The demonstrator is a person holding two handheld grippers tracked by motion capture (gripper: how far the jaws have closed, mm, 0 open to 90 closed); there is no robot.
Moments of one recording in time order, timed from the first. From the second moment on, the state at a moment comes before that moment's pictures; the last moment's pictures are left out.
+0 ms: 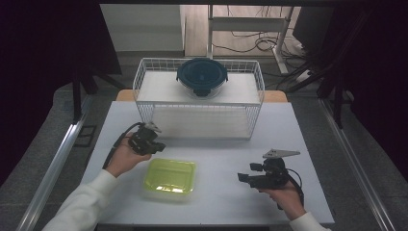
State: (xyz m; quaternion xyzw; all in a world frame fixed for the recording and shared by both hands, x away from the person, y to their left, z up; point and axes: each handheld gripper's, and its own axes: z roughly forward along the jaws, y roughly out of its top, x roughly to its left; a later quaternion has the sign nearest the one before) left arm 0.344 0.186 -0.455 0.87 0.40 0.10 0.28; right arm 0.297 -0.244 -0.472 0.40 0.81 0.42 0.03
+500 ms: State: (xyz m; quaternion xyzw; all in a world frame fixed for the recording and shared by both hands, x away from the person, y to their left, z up) left arm 0.283 0.236 -0.493 0.85 0.44 0.07 0.27; right arm 0.298 -0.241 -0.473 0.41 0.81 0.42 0.03
